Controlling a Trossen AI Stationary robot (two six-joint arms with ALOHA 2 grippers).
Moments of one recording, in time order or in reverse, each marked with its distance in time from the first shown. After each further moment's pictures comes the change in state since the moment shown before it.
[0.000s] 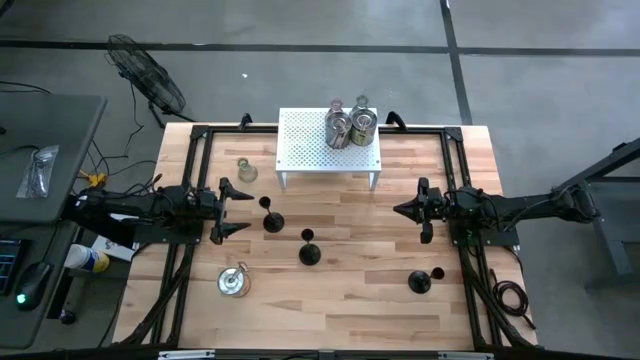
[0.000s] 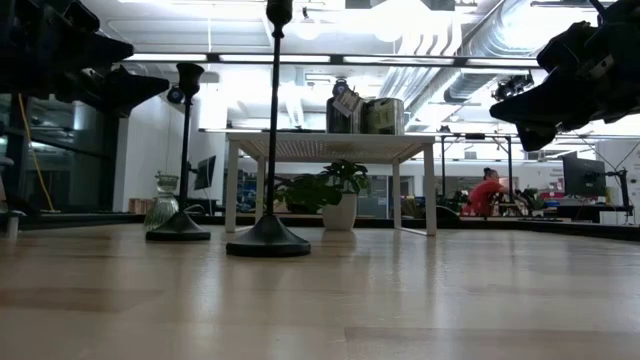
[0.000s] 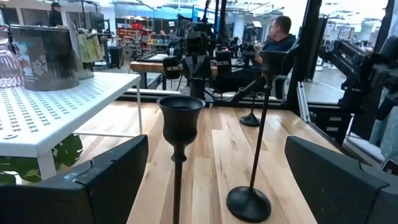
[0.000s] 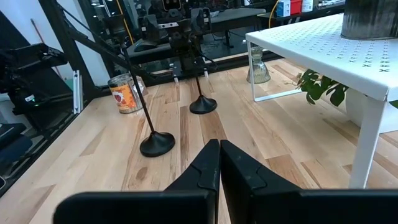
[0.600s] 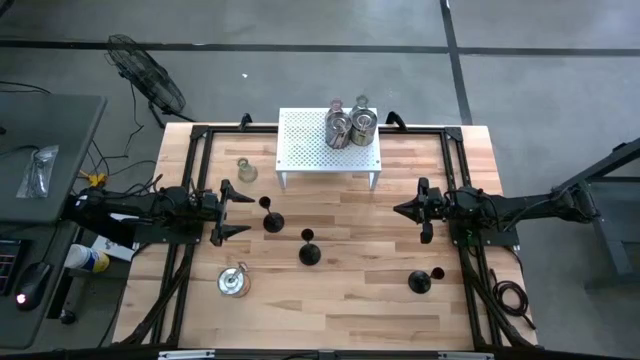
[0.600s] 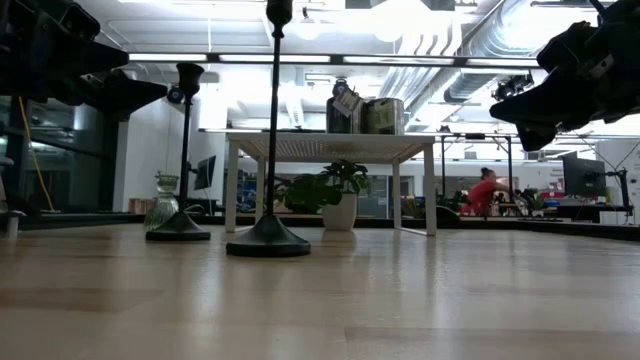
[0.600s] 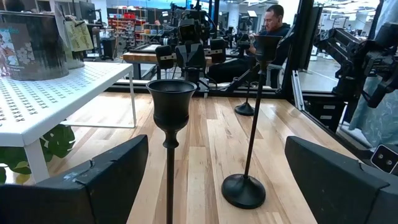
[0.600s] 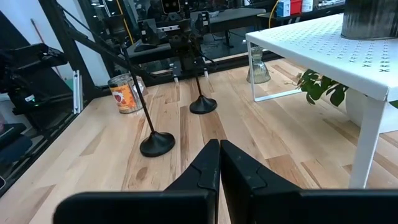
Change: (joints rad) left arm 0.000 0.000 -0.001 -0.043 0.024 0.005; right arm 0.000 0.000 0.000 0.000 0.000 0.000
